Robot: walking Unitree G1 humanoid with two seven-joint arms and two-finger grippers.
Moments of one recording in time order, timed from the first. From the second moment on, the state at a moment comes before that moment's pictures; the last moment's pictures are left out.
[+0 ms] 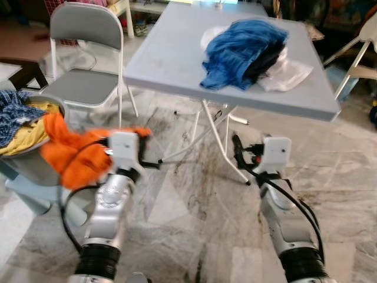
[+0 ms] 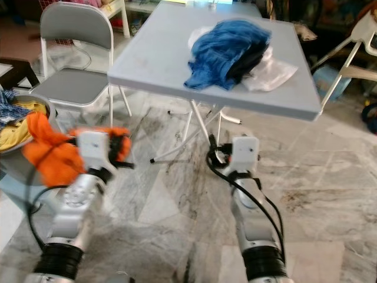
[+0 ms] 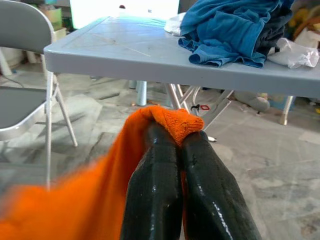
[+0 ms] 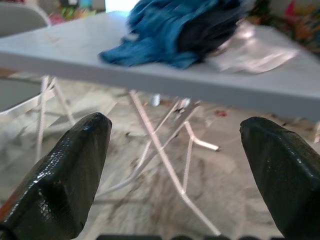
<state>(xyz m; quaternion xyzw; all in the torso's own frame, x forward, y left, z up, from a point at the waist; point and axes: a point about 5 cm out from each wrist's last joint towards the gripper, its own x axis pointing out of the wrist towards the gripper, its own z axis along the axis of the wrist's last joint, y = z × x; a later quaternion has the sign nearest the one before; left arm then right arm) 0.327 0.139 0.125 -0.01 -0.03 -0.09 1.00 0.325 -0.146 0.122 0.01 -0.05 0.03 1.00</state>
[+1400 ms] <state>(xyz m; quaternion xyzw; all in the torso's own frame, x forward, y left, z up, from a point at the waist) 0.280 0.169 -0.009 -0.02 0.24 -0.12 0.96 0.279 -0.160 0.022 0.04 0.12 -0.01 0.99</state>
